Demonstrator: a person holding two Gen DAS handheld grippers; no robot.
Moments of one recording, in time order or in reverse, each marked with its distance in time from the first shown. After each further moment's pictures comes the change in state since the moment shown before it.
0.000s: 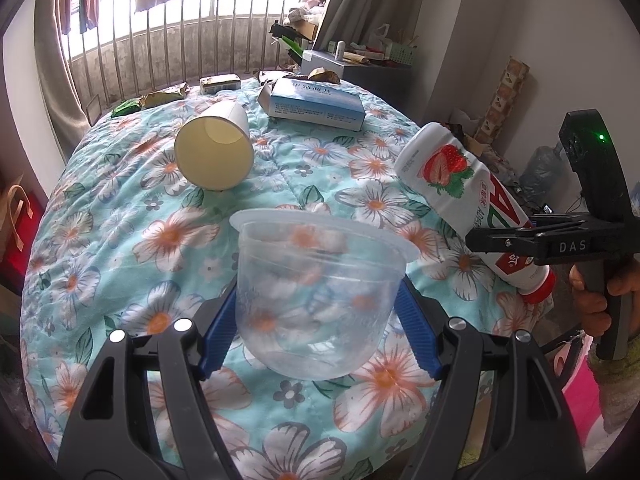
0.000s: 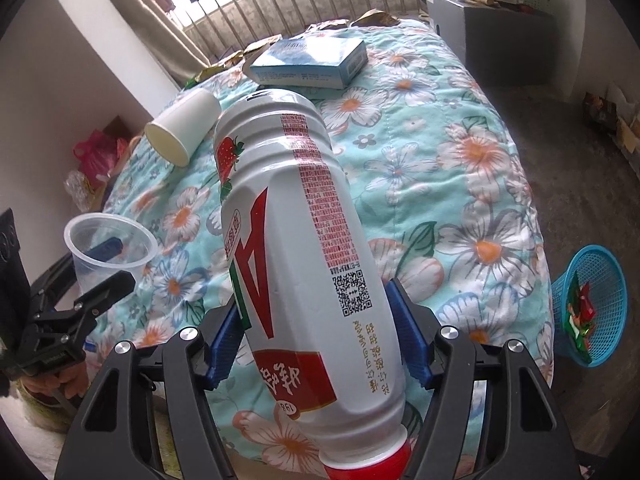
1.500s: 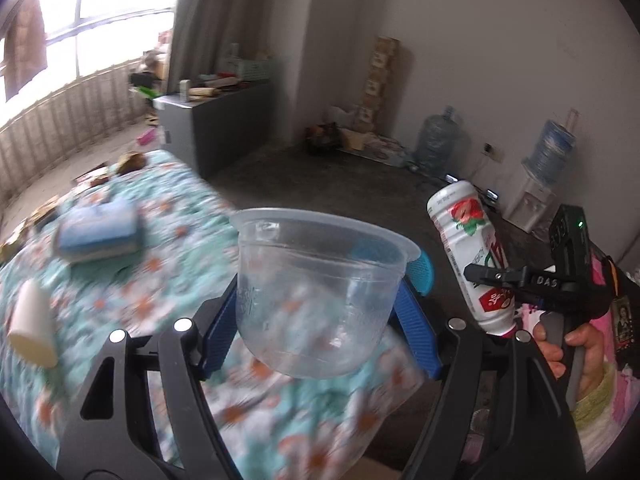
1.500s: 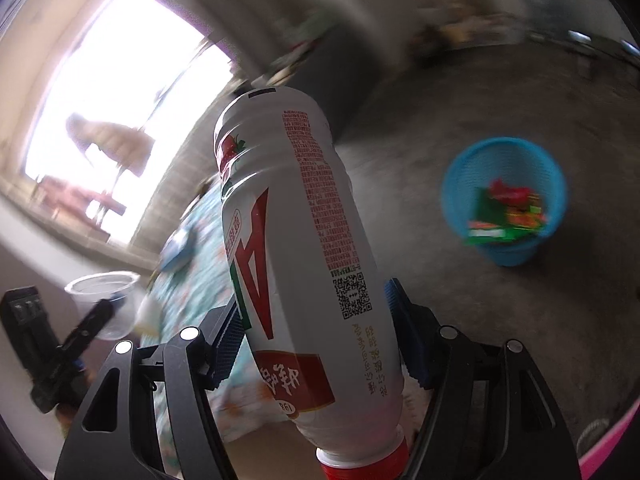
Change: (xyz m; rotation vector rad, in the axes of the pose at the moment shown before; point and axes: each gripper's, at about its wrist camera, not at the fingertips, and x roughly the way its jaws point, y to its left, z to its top) left arm 0.040 -0.214 0.096 0.338 -0.018 -0.333; right arm -0.137 -0.211 -0.147 0.726 -0.454 0.005
